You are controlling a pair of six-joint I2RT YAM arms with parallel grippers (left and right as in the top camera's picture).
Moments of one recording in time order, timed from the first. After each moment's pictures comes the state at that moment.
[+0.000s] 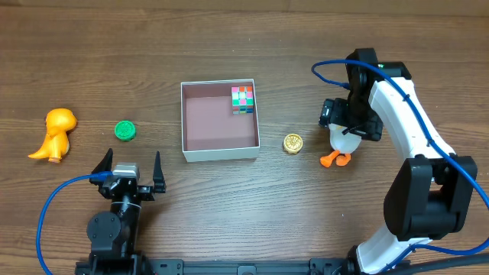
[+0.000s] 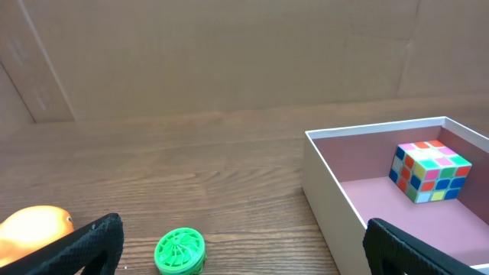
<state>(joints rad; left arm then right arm) 0.04 0.01 0.01 -0.07 0.05 0.06 0.06 1.85 1.47 -1.19 0.05 0.33</state>
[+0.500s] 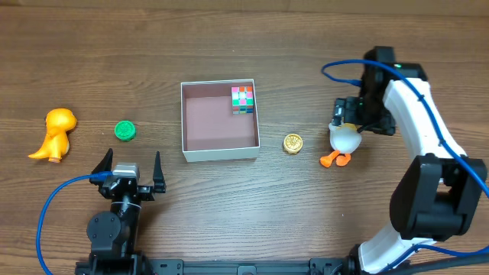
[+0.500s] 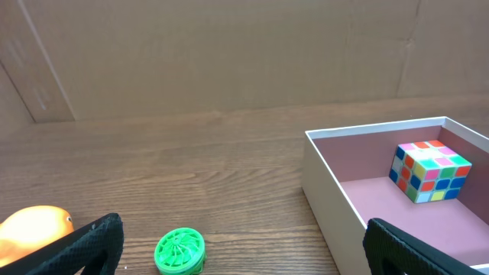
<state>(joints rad) 0.04 0.01 0.01 -0.07 0.05 0.06 -0.05 1.85 1.46 -1.15 0.05 0.14</state>
